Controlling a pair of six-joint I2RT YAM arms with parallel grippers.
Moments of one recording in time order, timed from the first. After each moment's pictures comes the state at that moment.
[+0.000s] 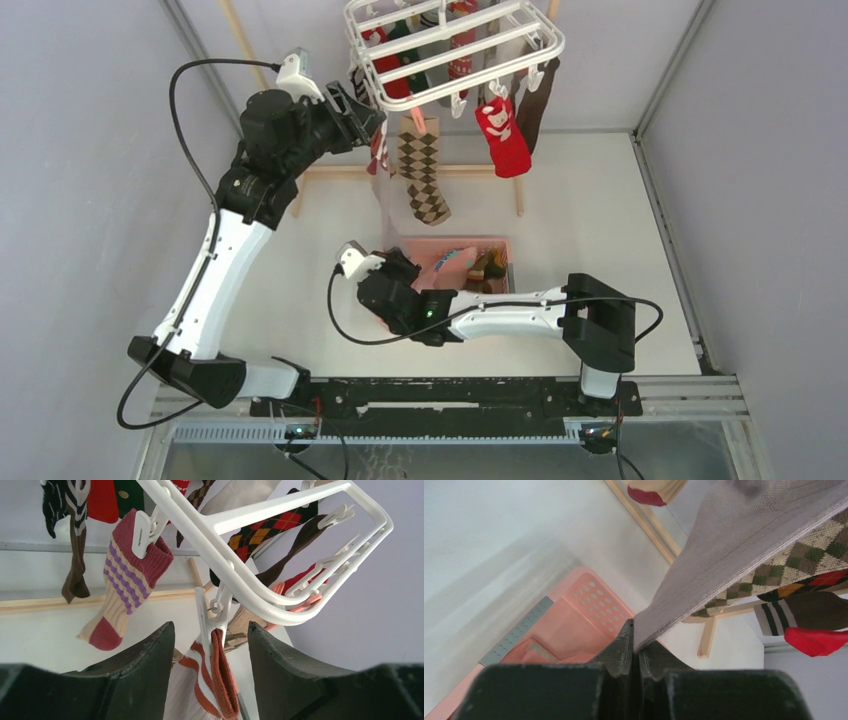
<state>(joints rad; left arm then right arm) -0.39 1.33 1.65 -0.44 0.11 -0.54 1.32 1.78 1.24 0.08 0.96 -0.39</state>
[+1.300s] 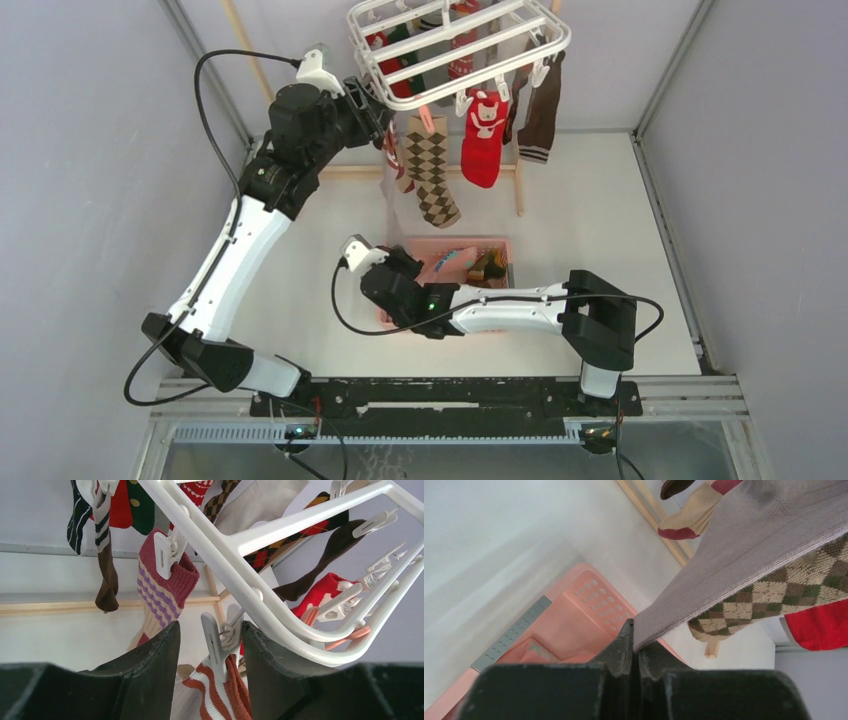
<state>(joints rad) -0.46 1.43 1.71 -0.42 -0.05 -0.51 1.28 1.78 1.24 0.05 0.91 -0.34</state>
